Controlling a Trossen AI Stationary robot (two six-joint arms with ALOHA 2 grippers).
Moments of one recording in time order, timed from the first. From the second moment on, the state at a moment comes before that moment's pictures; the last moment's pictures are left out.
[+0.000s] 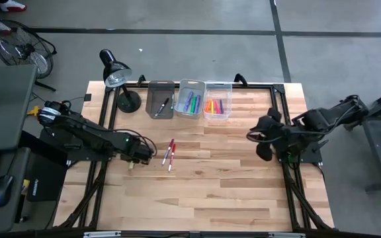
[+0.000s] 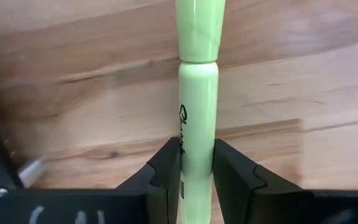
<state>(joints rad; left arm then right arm) -0.26 1.35 0.64 -0.87 0.01 -1.63 0.41 1.02 1.19 -1.14 0.53 0.65</state>
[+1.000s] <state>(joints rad) -0.16 1.49 1.16 -0.51 -0.35 -1.26 0.41 0.98 1.19 -1.20 0.52 0.75</state>
